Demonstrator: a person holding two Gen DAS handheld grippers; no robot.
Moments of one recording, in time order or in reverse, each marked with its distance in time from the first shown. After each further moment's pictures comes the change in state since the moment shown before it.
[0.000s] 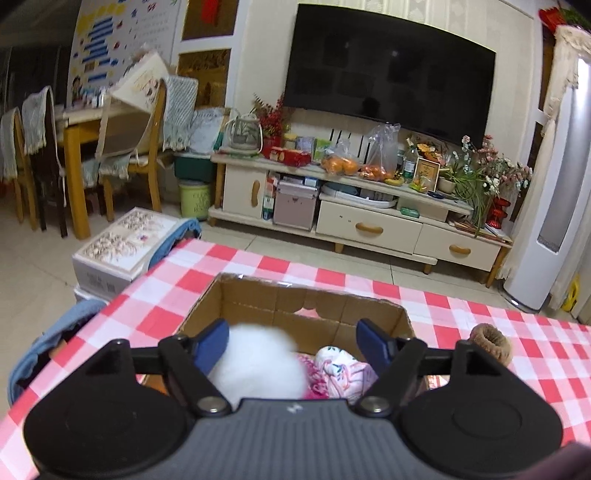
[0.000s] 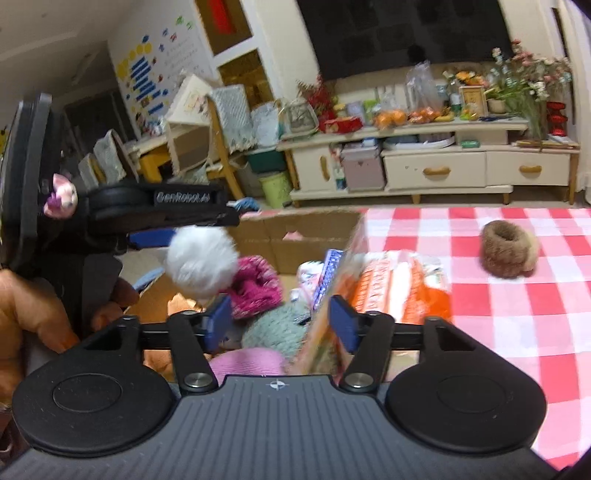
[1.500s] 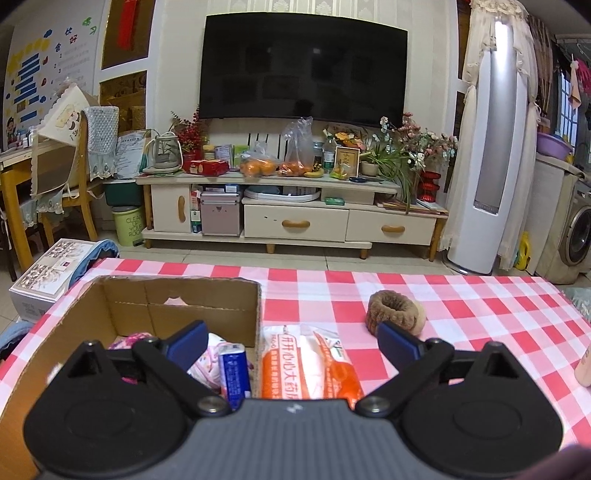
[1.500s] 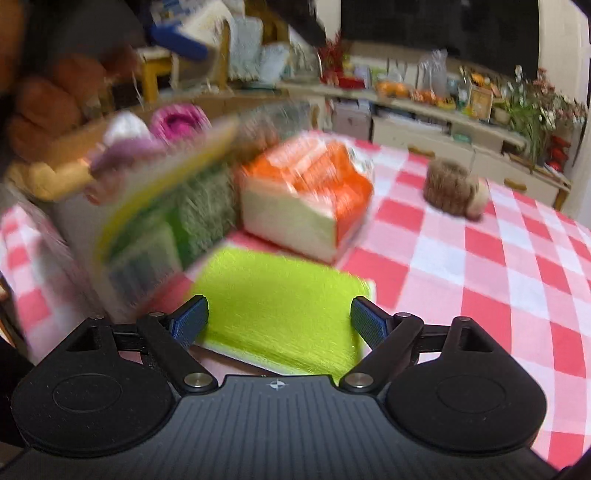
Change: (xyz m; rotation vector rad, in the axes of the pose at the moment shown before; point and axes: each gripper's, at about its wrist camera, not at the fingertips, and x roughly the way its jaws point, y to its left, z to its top) left arm -0.025 -0.109 -0.035 0.163 -0.021 -0.162; right arm -0.005 -0.055 -0.081 -0.288 0.205 -0.116
